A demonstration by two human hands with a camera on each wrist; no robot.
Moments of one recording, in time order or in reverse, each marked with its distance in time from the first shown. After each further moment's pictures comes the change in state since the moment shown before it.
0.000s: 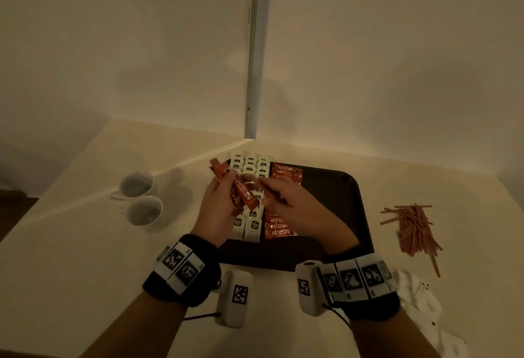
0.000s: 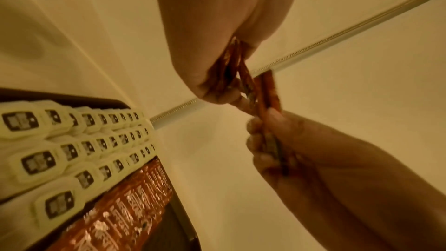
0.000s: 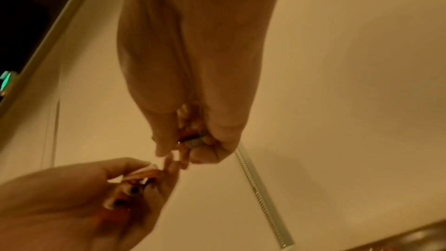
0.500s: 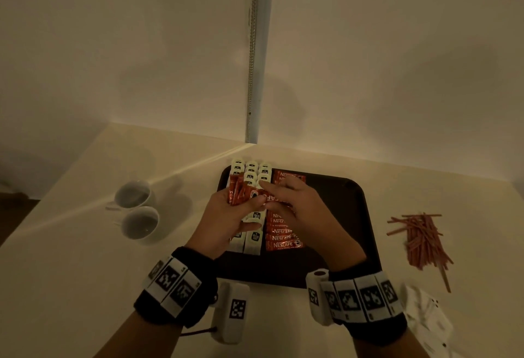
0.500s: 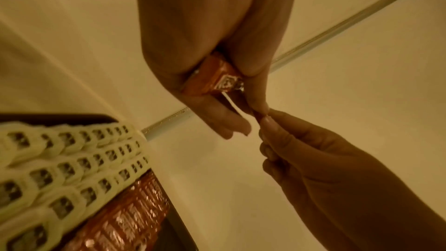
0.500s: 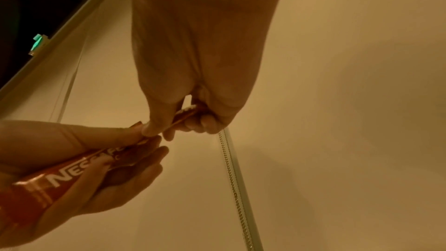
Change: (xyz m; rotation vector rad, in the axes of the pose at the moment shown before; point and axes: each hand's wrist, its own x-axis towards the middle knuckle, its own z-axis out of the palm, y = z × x) left_hand 0.008 0.005 0.001 0.372 -0.133 -0.035; right_hand 0.021 0.037 0.001 -0.180 0.217 -0.176
